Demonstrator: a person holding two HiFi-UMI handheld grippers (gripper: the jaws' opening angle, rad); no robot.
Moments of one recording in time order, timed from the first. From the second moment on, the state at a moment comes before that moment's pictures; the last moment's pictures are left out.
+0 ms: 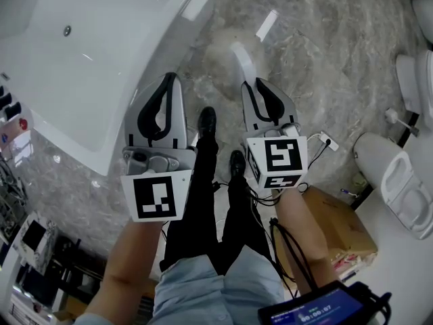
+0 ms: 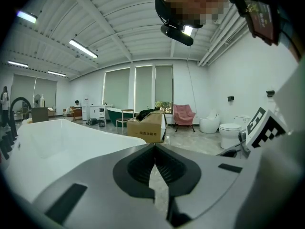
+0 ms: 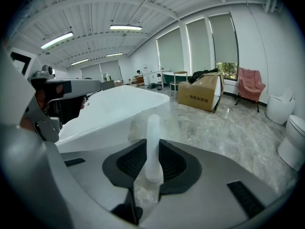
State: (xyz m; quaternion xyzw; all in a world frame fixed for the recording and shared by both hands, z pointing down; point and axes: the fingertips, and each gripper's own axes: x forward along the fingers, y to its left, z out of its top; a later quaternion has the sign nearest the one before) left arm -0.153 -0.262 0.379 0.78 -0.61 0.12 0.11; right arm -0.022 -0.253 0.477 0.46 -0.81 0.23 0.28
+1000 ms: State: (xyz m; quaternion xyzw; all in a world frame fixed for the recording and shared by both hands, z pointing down) left arm -0.153 -0.267 0.492 0.79 -0.58 0.14 0.13; right arm -0.041 -0.255 0.612 0.46 -0.80 0.26 0.29
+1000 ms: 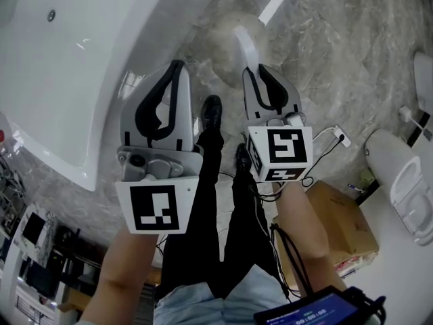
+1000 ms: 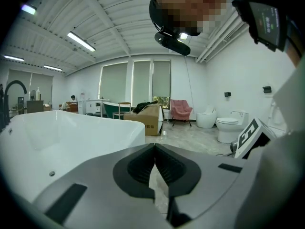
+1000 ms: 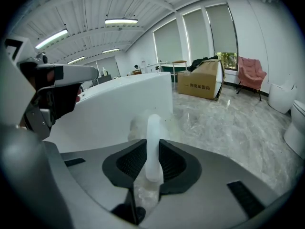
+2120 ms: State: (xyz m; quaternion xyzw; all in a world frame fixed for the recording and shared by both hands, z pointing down) left arm -0.179 -0.263 0.599 0.79 -0.58 0.16 0.14; right arm -0.067 -0.243 0.766 0.45 -0.78 0.30 0.31
